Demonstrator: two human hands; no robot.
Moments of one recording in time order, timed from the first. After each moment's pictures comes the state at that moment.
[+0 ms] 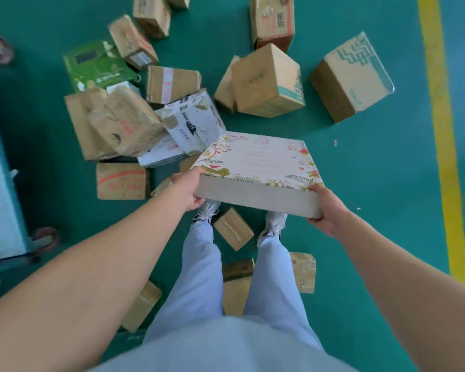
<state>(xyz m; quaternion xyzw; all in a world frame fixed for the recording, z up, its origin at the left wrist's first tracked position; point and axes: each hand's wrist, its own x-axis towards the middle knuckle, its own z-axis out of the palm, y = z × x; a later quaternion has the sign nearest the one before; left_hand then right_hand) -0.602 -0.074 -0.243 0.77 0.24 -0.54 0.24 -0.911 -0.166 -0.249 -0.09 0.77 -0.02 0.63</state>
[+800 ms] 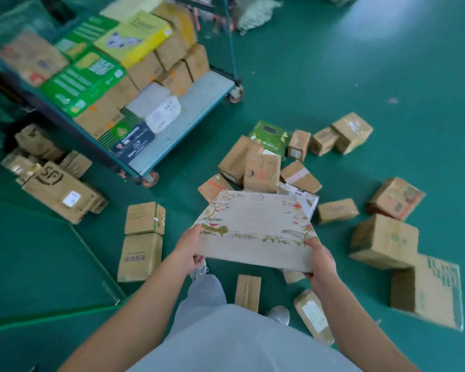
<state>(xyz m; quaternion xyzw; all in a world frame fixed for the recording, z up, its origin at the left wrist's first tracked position) -0.659 0.202 -0.011 0.64 0.44 -0.32 0.55 -0.767 -0.069 -0.037 -0.44 0.59 0.07 0.68</state>
